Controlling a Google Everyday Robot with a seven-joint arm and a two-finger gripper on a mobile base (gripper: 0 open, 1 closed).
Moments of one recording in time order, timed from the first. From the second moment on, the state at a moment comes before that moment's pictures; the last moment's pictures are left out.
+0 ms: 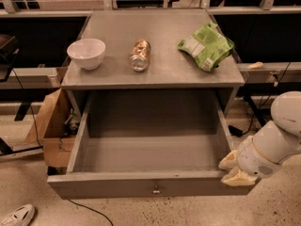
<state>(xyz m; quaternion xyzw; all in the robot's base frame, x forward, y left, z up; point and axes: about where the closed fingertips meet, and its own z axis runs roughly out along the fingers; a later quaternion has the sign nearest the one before) 0.380 -0.221 0.682 -0.62 0.75 0.18 0.09</state>
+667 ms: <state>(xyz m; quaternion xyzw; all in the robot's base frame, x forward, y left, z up) 0.357 -0.241 0.688 -0.62 0.76 0.17 0.07</state>
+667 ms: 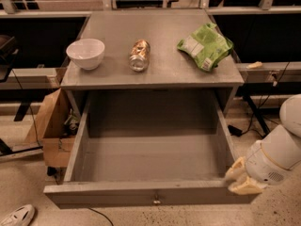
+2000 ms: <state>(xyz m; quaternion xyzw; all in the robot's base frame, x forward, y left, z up) 0.301 -0.284 0.695 -0.63 0.76 0.17 0.03</state>
